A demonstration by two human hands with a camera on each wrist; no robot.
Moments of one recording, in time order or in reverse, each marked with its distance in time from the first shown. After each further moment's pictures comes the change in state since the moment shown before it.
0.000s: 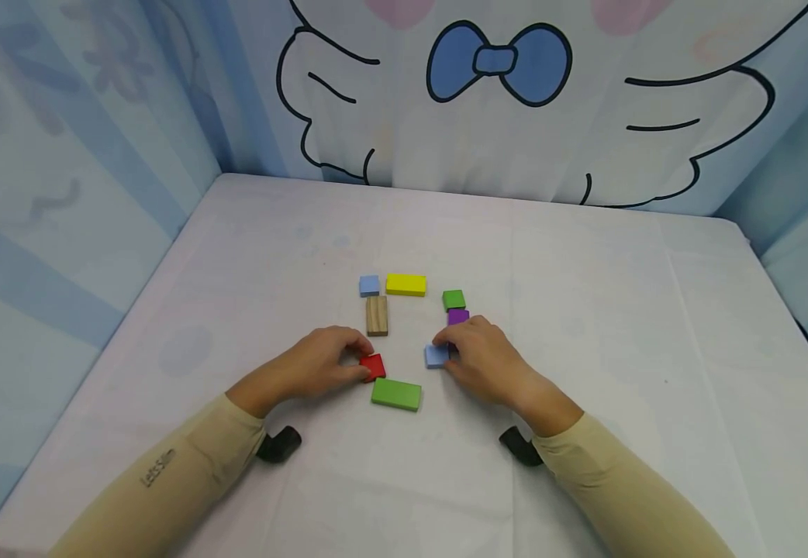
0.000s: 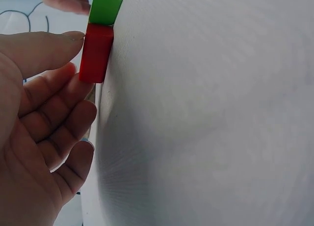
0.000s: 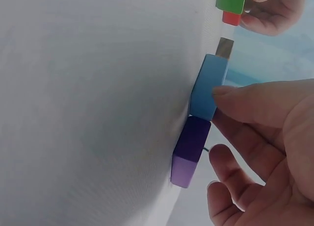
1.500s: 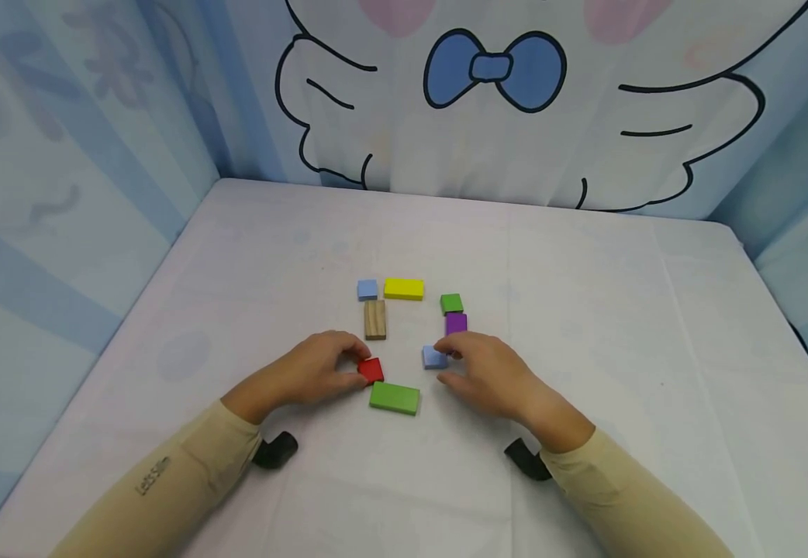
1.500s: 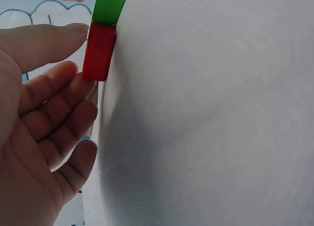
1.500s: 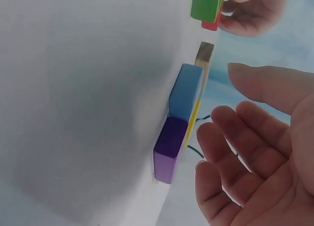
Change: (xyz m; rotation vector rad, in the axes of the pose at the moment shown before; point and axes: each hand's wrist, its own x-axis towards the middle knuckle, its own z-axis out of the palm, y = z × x) left_hand -0.005 0.003 0.000 0.007 0.014 0.028; right_hand -0.016 -0.007 -0.009 0.093 -0.015 0.019
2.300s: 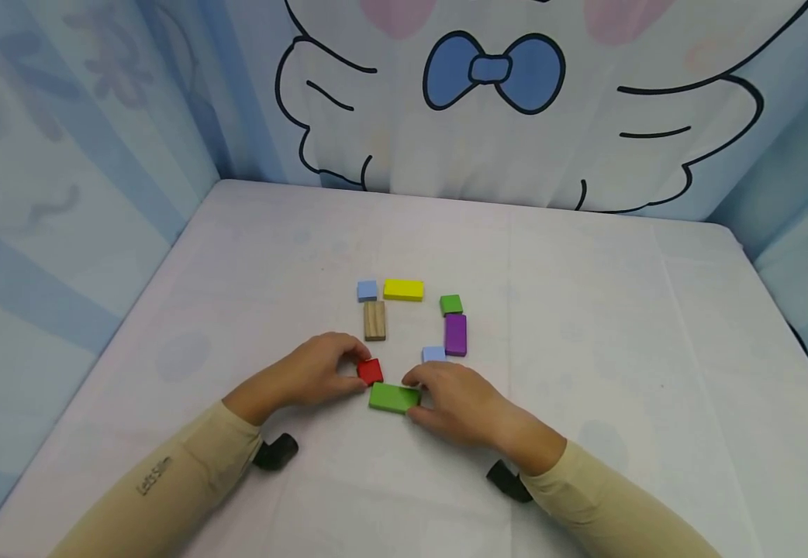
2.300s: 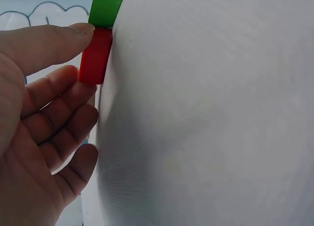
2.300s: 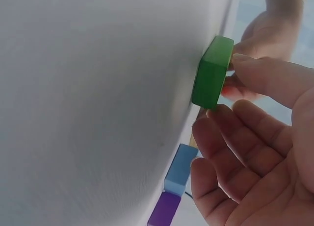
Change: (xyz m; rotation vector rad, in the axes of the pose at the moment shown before) left_hand 0.000 0.000 0.001 -0.006 -0.008 0.001; right_hand -0.001 -0.028 0.025 -0.007 -0.137 -0.104
